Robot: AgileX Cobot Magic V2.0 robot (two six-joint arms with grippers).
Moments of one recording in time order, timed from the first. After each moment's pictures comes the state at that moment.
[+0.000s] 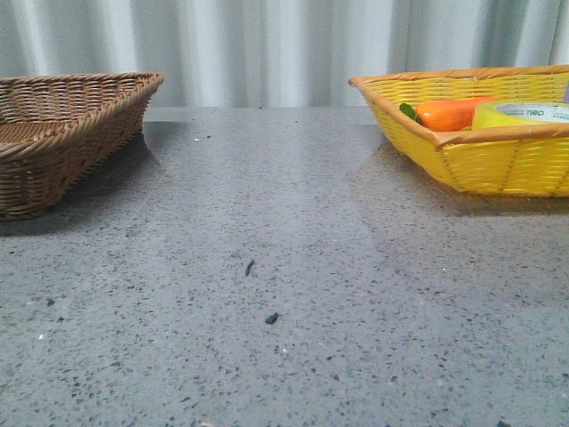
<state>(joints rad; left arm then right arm) -0.12 0.00 0.00 0.00 0.31 -0.01 -0.03 -0.01 0.01 0.16 0.33 -0.23</state>
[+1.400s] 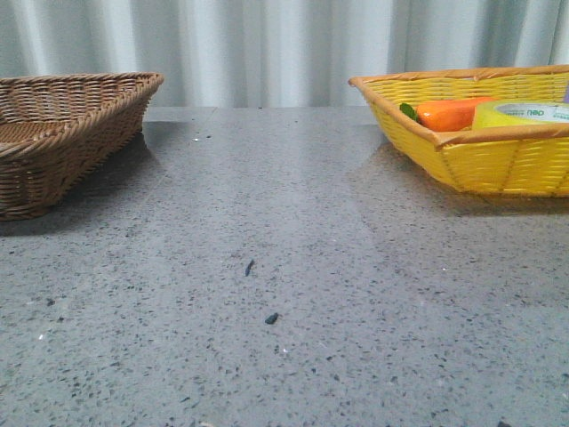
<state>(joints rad) -0.12 0.00 0.00 0.00 0.31 -0.01 -0.03 -0.01 0.01 0.15 0.29 -0.23</state>
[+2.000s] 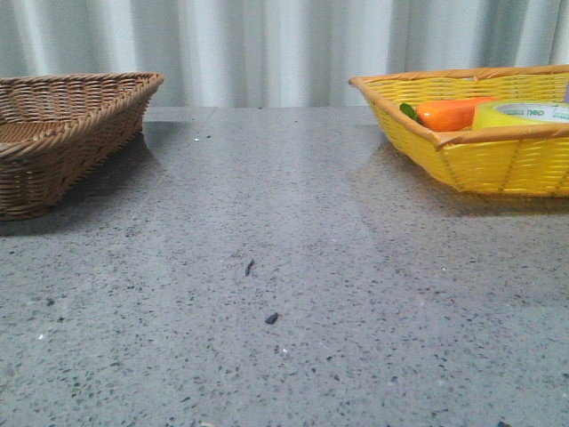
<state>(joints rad) -0.12 0.00 0.00 -0.09 0.26 -0.01 -0.03 -0.01 0.01 0.21 0.25 -0.23</state>
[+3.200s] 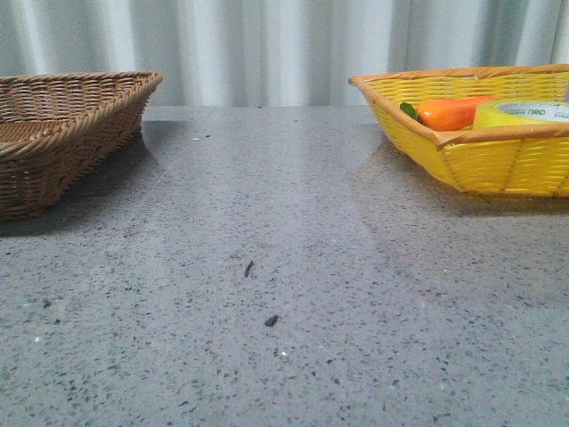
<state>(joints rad) -0.12 0.05 -0.14 -0.60 0.07 0.01 -0.03 0.02 -0.16 0.69 0.07 -0.23</state>
